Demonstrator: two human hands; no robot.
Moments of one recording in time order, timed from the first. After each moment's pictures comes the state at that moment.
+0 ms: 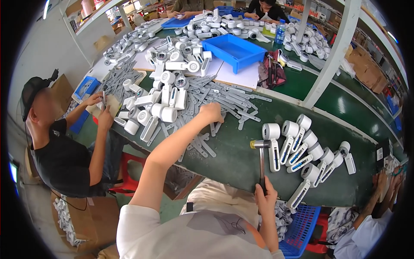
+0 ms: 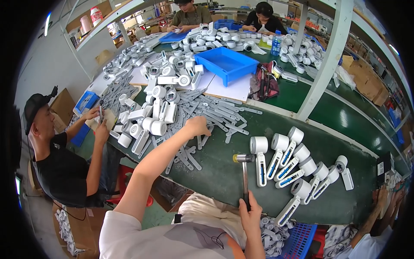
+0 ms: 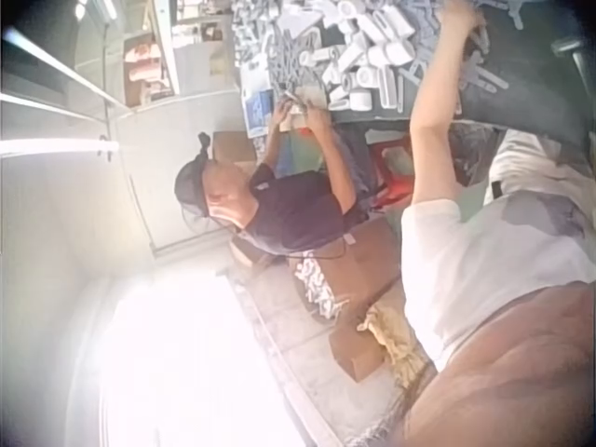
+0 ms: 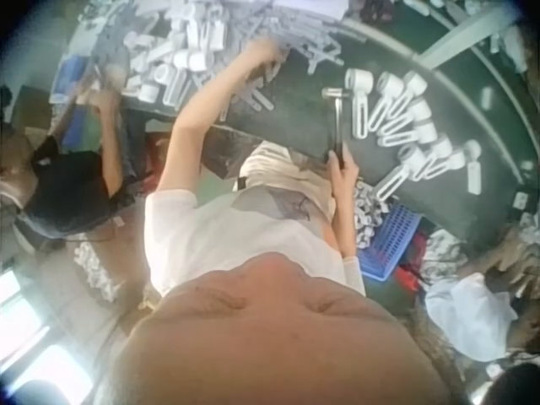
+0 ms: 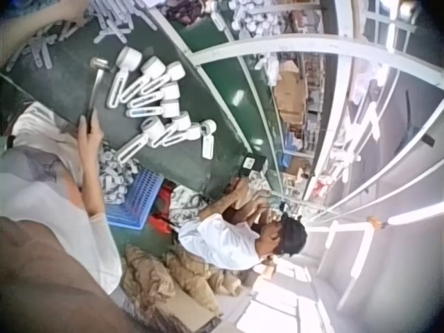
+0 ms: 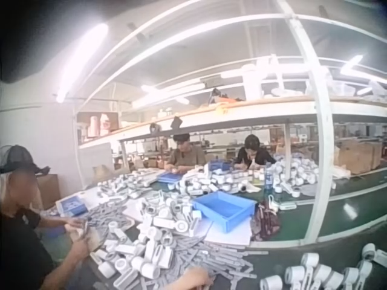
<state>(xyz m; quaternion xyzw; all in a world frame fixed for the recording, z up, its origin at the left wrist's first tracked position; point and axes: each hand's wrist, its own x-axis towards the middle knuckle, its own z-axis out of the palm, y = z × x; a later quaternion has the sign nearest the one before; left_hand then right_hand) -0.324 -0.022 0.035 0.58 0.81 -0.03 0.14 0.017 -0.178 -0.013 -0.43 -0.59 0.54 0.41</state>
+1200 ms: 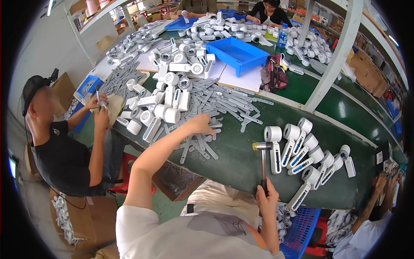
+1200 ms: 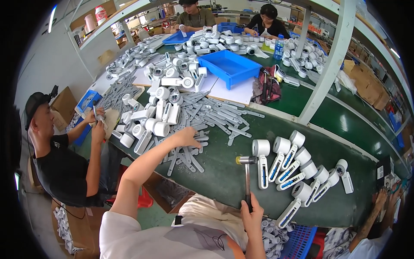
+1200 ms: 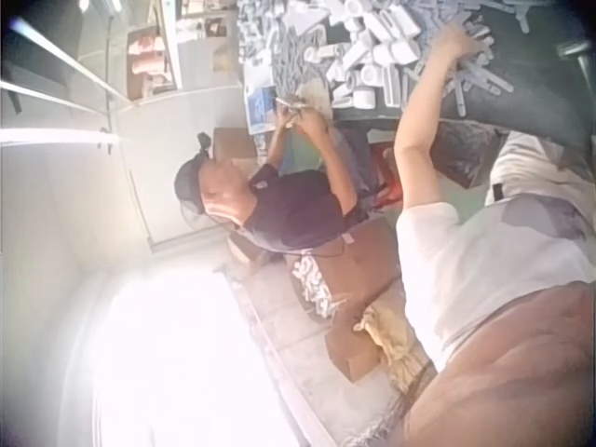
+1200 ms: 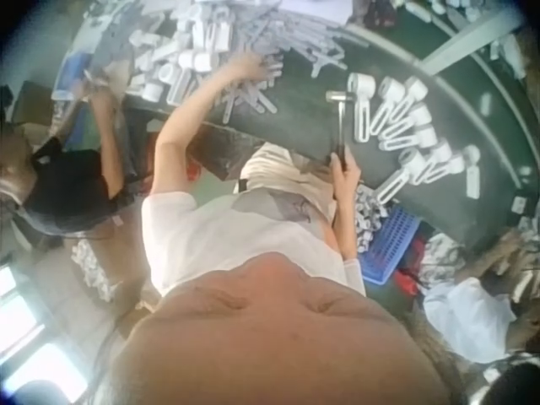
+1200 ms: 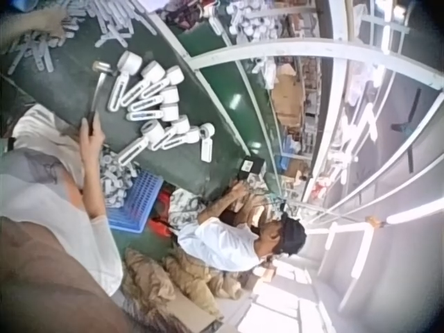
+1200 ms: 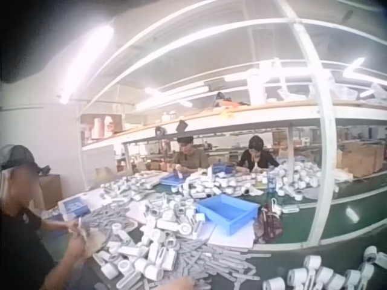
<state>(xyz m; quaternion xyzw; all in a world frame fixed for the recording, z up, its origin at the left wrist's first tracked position) -0.363 -0.083 0.025 0.62 0.75 0.05 0.23 0.015 -0.177 -0.008 -0.44 -0.58 0.56 0.40</state>
